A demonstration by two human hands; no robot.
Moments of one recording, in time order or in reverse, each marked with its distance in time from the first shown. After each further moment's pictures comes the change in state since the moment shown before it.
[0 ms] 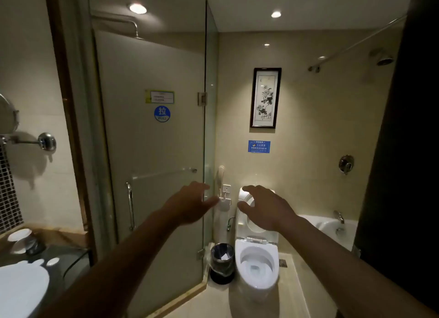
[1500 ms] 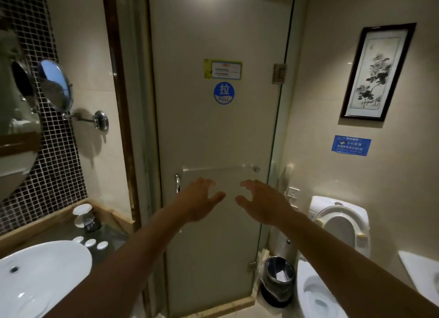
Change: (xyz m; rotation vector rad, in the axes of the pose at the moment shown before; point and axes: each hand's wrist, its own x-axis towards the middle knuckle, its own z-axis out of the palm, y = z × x) left_hand 0.156 -0.241 0.027 0.115 0.079 -0.340; right_hand 0.295 -0.060 0.184 0.054 -0.190 -0.290
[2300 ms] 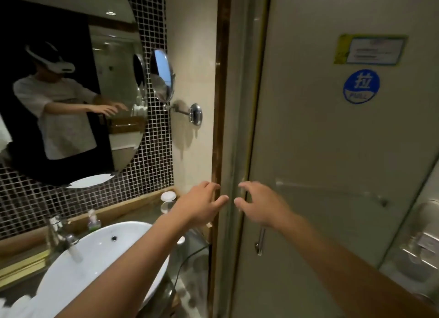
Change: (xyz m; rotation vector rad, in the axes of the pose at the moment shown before) left_hand 0.020 -0.242 -0.062 0.079 0.107 -0.387; right_hand 0.212 -0.180 0.147 0.155 -0.168 -0.368
